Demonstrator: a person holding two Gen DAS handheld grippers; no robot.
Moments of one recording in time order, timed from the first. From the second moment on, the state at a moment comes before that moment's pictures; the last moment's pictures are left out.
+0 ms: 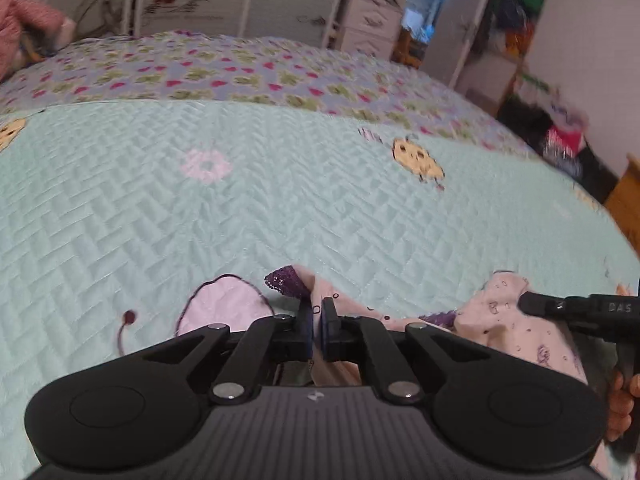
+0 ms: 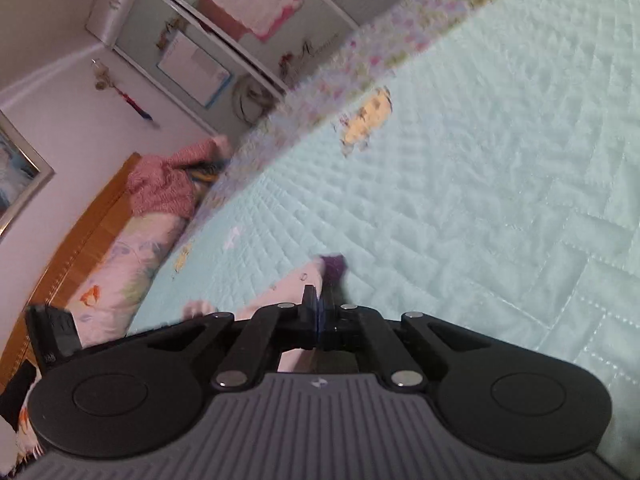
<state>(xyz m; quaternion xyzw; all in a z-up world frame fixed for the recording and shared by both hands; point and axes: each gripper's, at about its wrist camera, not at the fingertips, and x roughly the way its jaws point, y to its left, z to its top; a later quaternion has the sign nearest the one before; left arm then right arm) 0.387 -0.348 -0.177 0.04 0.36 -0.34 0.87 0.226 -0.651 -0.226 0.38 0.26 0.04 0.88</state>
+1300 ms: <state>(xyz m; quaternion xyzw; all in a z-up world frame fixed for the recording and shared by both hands) 0.332 -0.296 -0.183 0.04 0.37 -0.28 0.88 0.228 -0.644 -0.220 0.32 0.28 0.01 0.91</state>
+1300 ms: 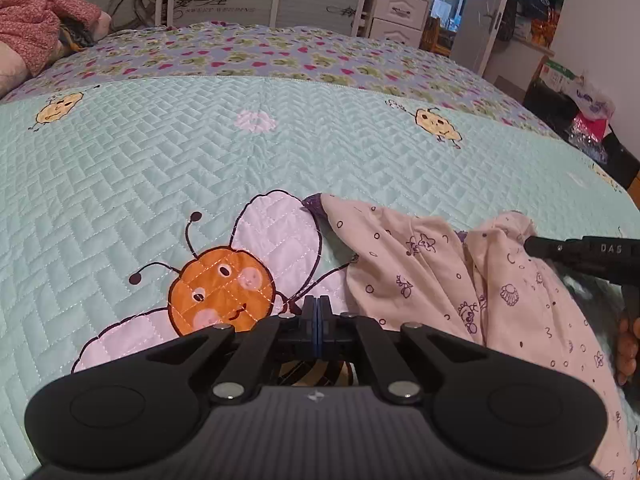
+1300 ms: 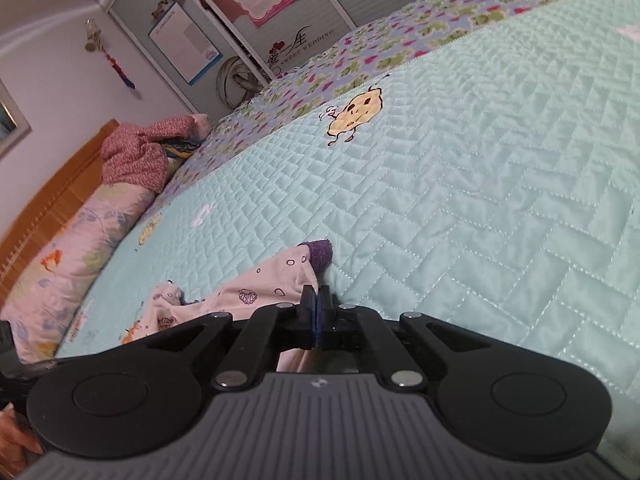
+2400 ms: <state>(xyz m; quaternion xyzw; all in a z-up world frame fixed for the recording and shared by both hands) 0.285 -0.257 -0.214 -0.14 0.34 -0.36 0.86 0.300 -0.485 -0.166 0.06 0.35 0.08 0.93</state>
